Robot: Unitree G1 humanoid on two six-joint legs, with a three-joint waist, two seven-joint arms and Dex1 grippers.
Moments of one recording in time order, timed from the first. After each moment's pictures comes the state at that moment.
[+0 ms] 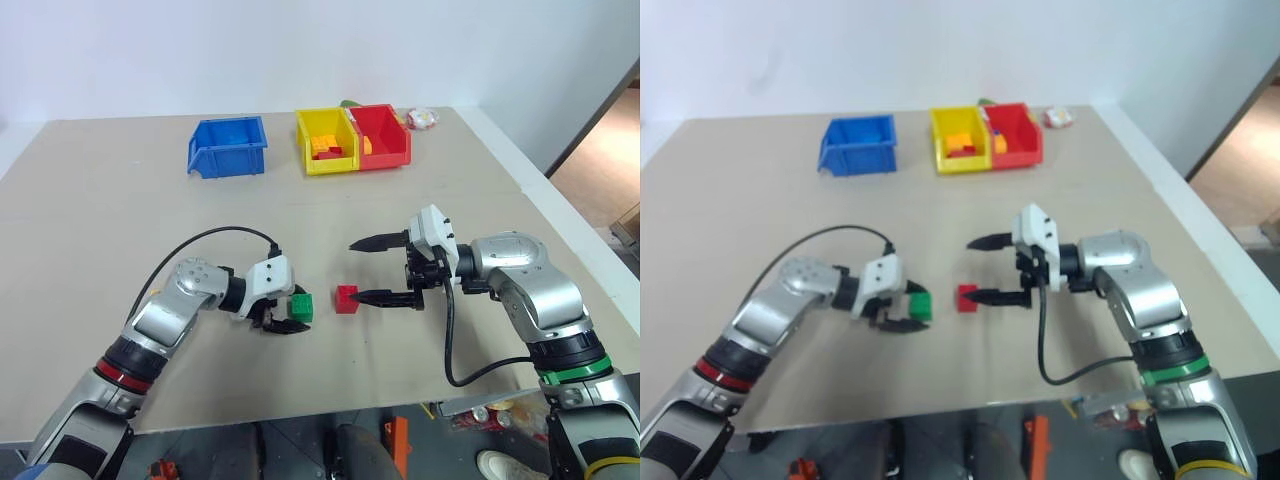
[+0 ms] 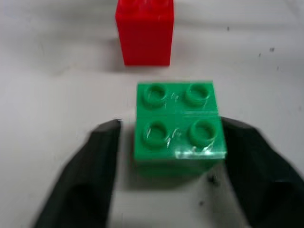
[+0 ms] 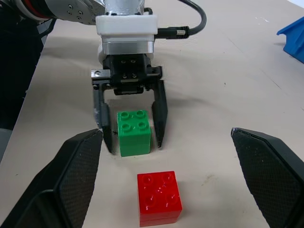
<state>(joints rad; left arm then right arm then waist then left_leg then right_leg) -0.56 0.56 -0.36 0.00 -0.13 0.36 -1.17 -0.59 -0.69 0.14 -0.04 0.43 0.33 1.27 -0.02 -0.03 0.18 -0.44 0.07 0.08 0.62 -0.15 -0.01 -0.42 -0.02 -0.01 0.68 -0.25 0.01</state>
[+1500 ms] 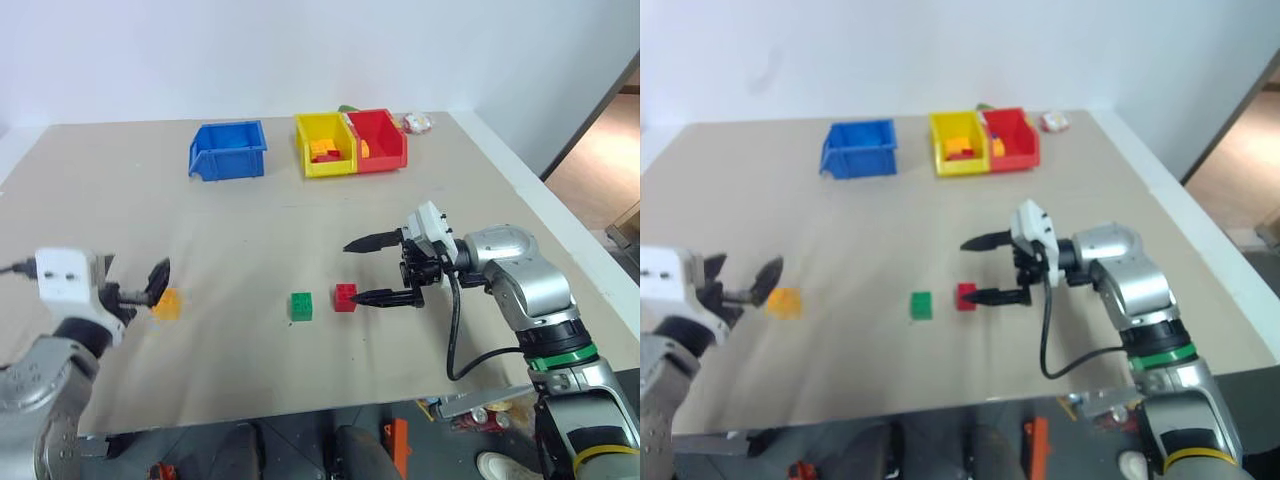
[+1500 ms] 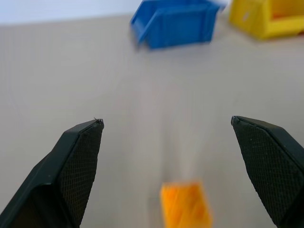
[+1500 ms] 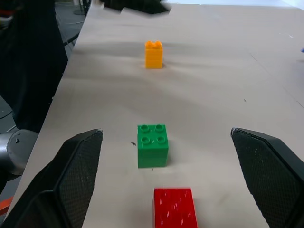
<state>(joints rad) 0.08 0.28 0.53 -0.82 -0.35 0.88 -0.32 -0.67 -0.64 0.16 0.09 0.42 0.29 1.40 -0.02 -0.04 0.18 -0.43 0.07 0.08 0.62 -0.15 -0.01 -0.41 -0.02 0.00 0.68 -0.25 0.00</state>
